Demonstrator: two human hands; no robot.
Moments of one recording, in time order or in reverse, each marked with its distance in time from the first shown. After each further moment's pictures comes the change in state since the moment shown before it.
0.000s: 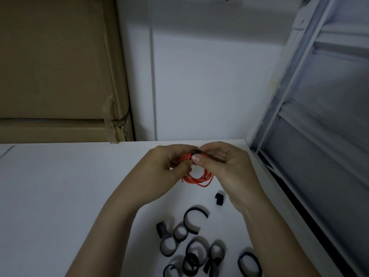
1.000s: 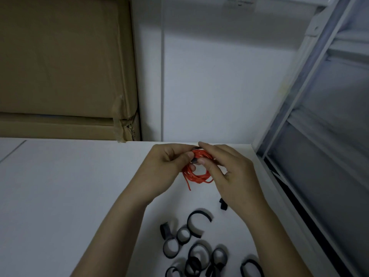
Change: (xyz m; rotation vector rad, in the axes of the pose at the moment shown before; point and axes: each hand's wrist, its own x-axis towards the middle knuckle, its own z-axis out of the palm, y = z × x) left_hand 0.007 -0.006 0.004 -0.359 0.157 -0.171; right_hand 0.004 0.012 -0.001 -0.575 -0.040 -0.535
